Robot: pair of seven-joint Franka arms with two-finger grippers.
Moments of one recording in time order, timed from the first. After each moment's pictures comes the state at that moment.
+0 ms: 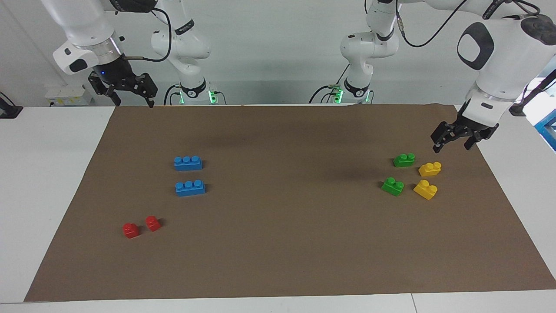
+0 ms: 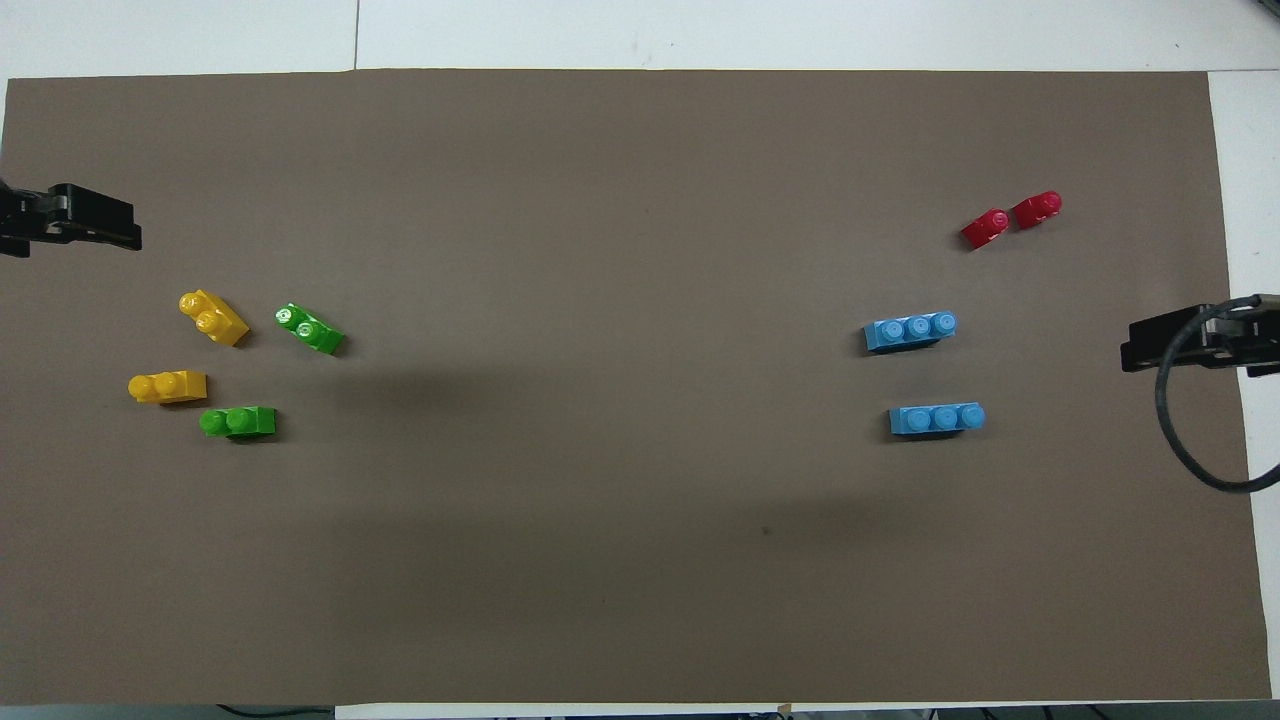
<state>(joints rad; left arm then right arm) 0.01 0.10 -0.01 -1.52 0.03 1.71 0.02 -0.15 -0.12 0.14 -1.68 0.01 1.50 0.06</state>
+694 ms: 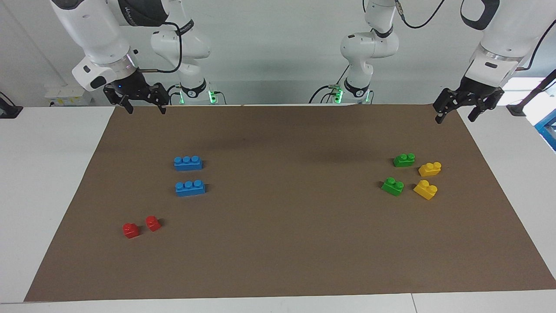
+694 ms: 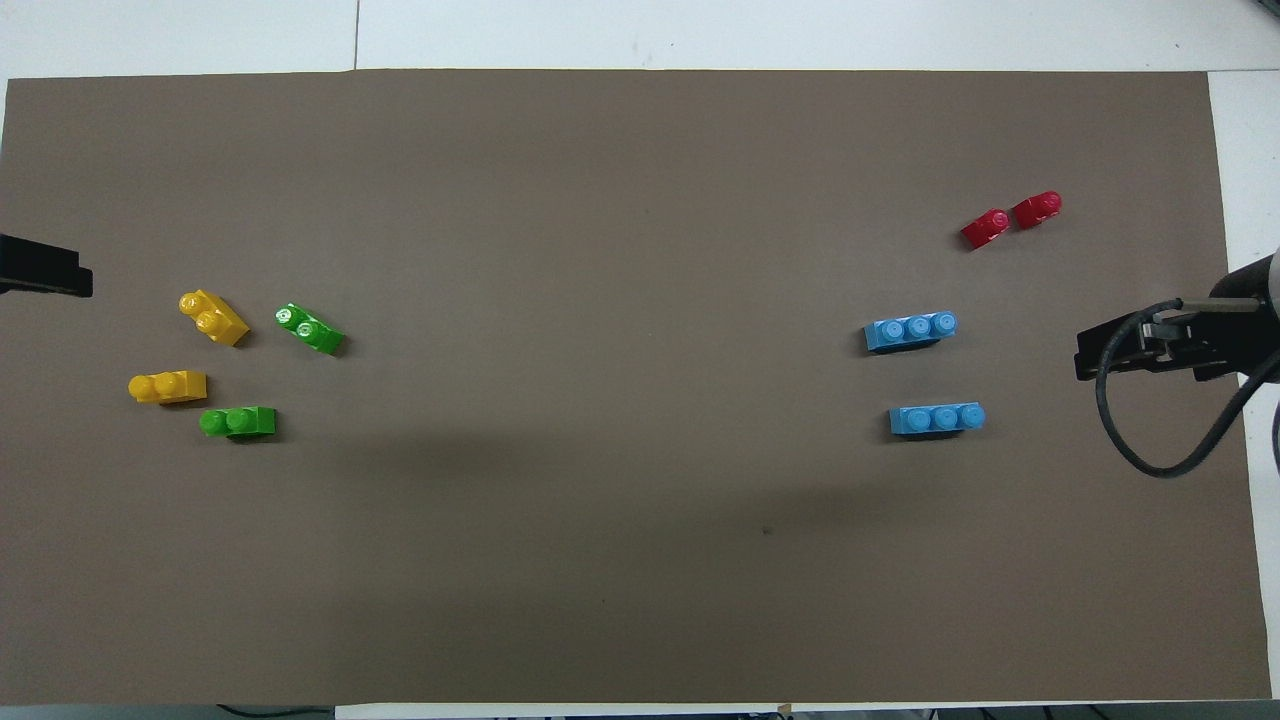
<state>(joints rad) 0.01 -0.04 -0.01 -1.61 0.03 1.64 0.07 -0.13 -0.08 0.14 -1.70 0.01 1.50 0.06</state>
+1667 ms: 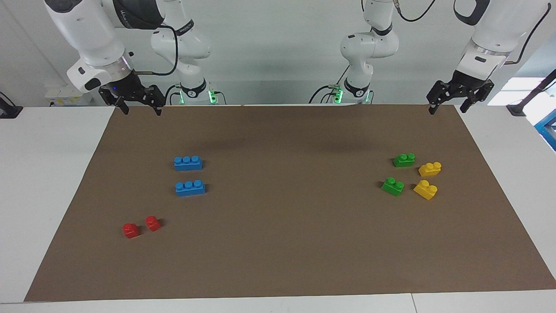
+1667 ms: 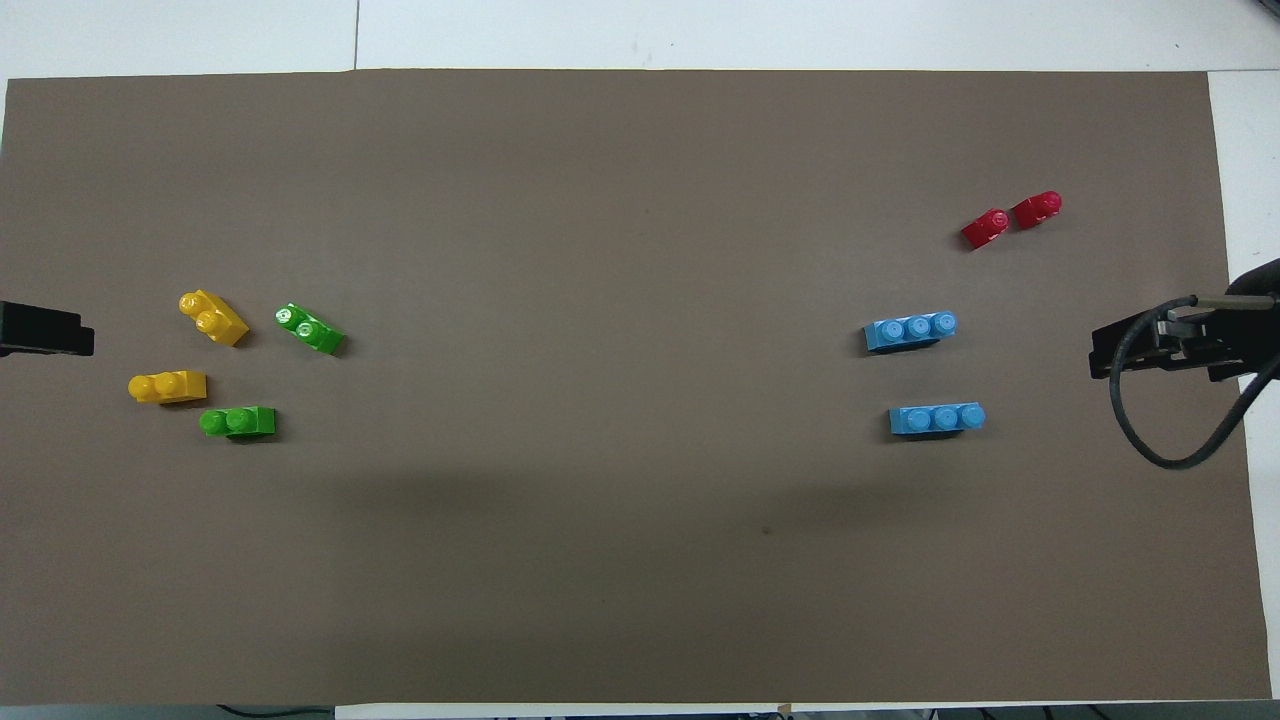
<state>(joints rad) 0.02 -0.13 0.00 -1.72 0.03 1.64 0.08 -0.14 -0.08 0.14 -1.71 -0.01 1.50 0.06</state>
